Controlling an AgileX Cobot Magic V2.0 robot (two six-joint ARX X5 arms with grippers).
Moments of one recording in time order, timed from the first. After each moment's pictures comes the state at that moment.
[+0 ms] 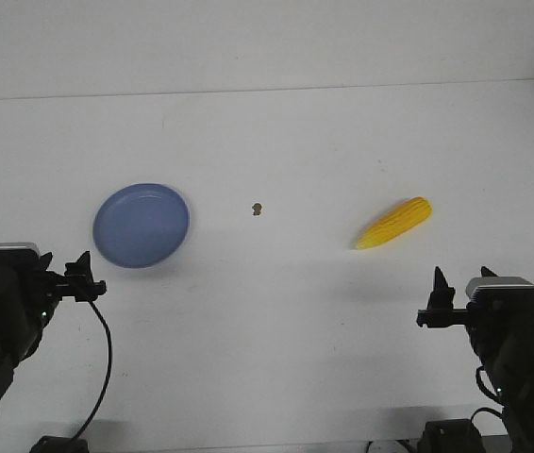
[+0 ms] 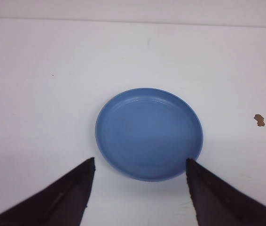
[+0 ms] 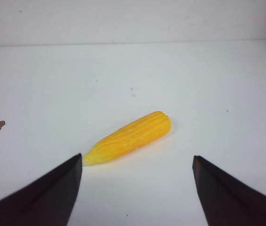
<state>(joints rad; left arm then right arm) -0.13 0.81 1.08 -0.64 -0.05 -0.10 0.01 0.51 0.87 -0.72 0.00 0.08</state>
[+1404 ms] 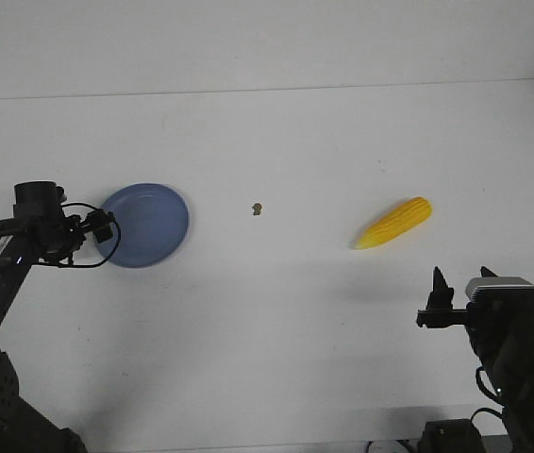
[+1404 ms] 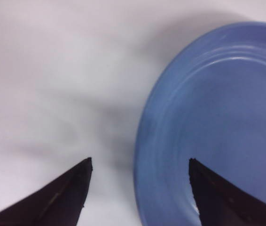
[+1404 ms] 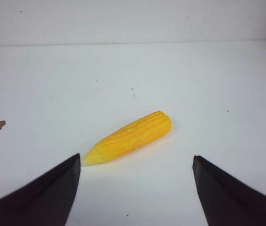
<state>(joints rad) 0.13 1.74 1.25 -0.43 0.16 -0.25 0.01 0.51 0.87 -0.72 0.00 0.08</state>
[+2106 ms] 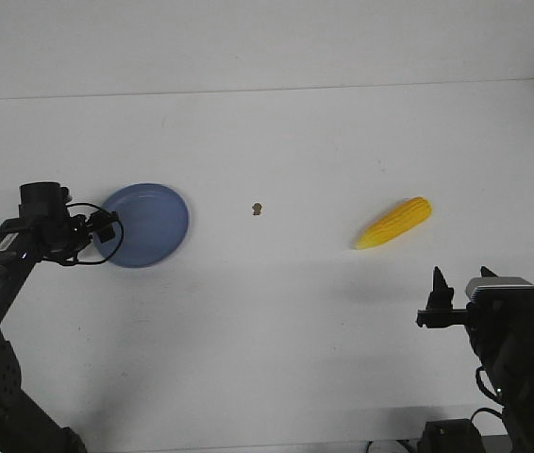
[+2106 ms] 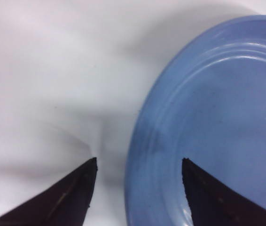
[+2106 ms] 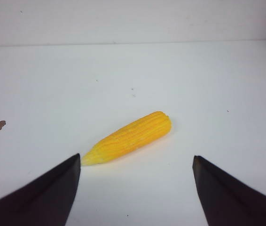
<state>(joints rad) 0.13 1.78 1.25 -0.39 0.21 -0.25 0.01 0.51 0.87 -0.72 0.00 0.08</state>
